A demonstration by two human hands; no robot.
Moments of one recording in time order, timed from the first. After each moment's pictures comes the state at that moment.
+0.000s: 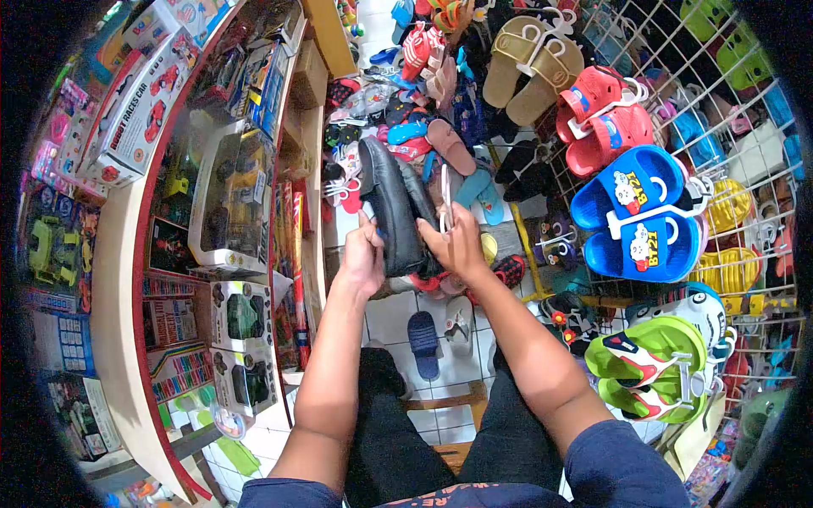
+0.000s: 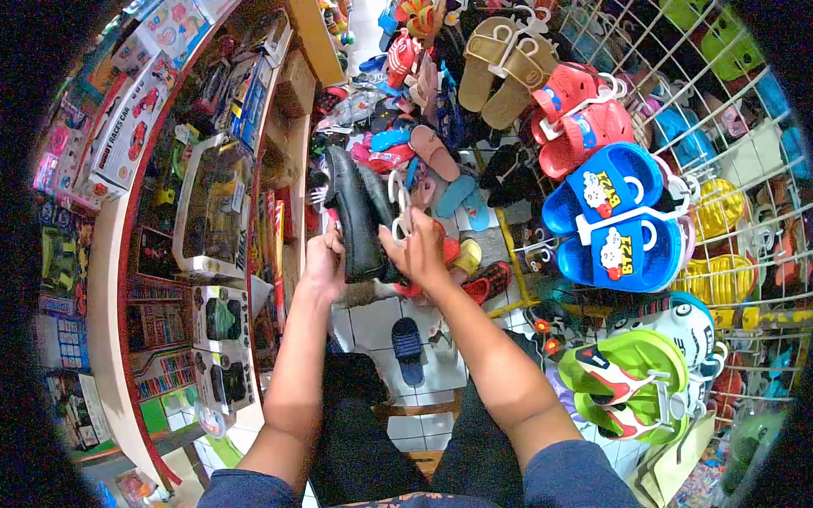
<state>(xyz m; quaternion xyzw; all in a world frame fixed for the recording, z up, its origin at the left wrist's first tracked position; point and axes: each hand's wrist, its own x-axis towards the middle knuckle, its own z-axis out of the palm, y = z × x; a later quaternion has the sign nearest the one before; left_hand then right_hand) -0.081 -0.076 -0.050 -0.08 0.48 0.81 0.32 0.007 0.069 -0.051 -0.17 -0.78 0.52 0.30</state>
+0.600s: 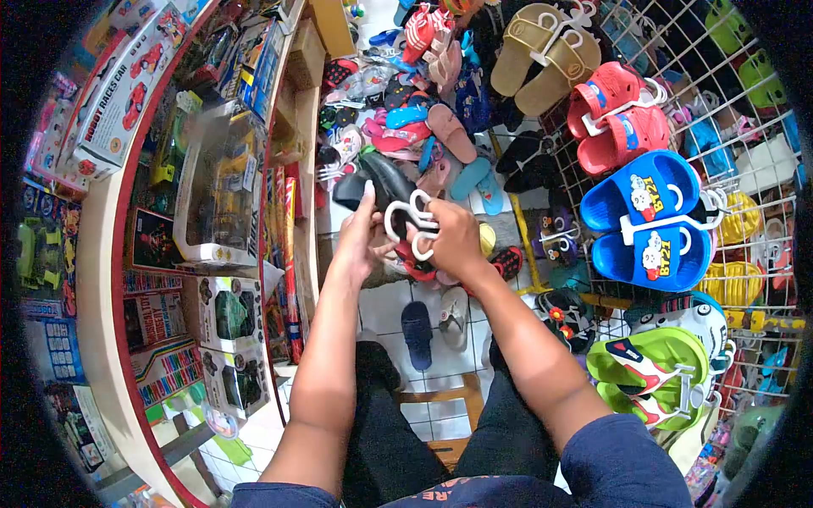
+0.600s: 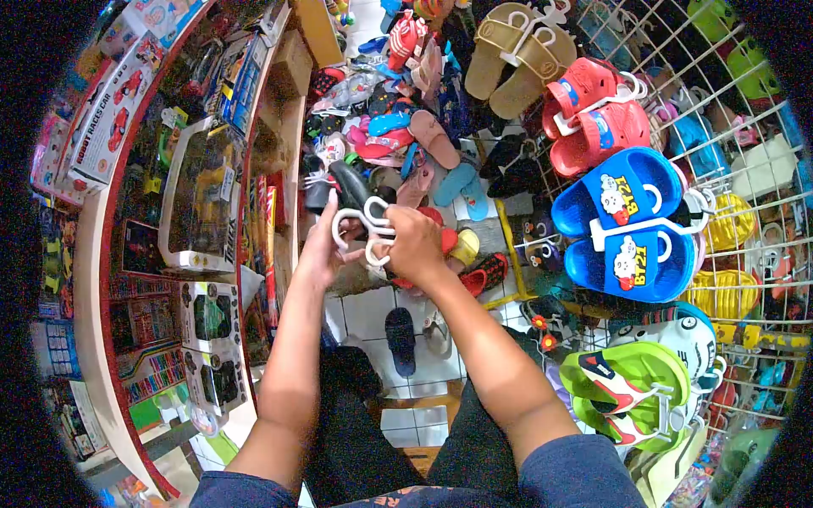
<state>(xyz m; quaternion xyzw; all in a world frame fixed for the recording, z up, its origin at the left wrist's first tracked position) -0.097 -0.075 -0.049 -0.13 0.58 0.70 0.39 0.004 0.070 -0.039 -0.09 -0.89 0.38 0.25</state>
